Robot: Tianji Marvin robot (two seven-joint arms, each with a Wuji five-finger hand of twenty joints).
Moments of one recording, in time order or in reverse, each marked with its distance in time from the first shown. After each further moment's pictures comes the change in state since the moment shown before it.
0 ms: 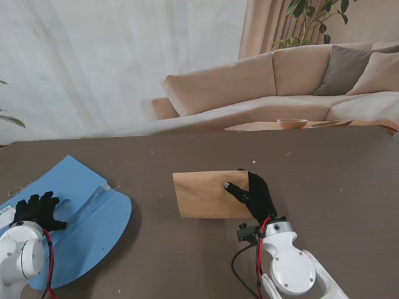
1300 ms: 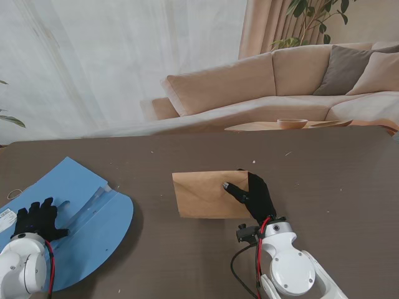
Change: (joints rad) left arm 0.066 -0.008 0.013 -0.007 0.007 0.022 0.080; right arm -0.002 -0.001 -0.004 -0.001 0.005 -0.003 -0.004; left_hand -0.090 0.013 0.127 -0.004 -0.077 0.114 0.607 0.441 -0.029 0.012 -0.011 -0.026 0.000 0.001 -0.012 -0.068 0.008 0.000 -0.013 -0.060; right_hand 0.000 0.000 0.000 0.000 0.000 0.000 0.000 0.000 0.000 0.000 0.000 0.000 0.000 0.000 0.003 0.000 -0.002 0.000 0.010 0.000
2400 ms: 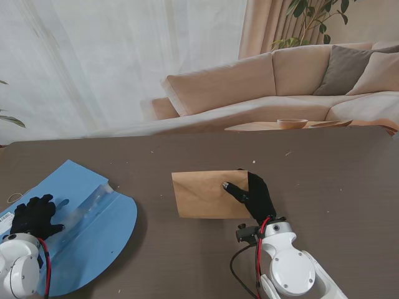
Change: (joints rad) left arm 0.060 -0.022 -0.074 -0.076 -0.106 -0.079 0.079; right arm -0.001 0.000 -0.001 -0.003 0.007 -0.002 0.001; left_hand 0.340 0.025 -0.208 0.000 0.161 0.056 0.000 0.009 0.029 0.040 0.141 0.444 0.000 0.009 0.054 0.276 0.002 0.017 0.053 0.151; right_hand 0.000 0.000 0.000 0.000 0.000 0.000 0.000 0.000 0.000 0.000 0.000 0.001 0.000 0.000 0.010 0.000 -0.011 0.000 0.001 0.000
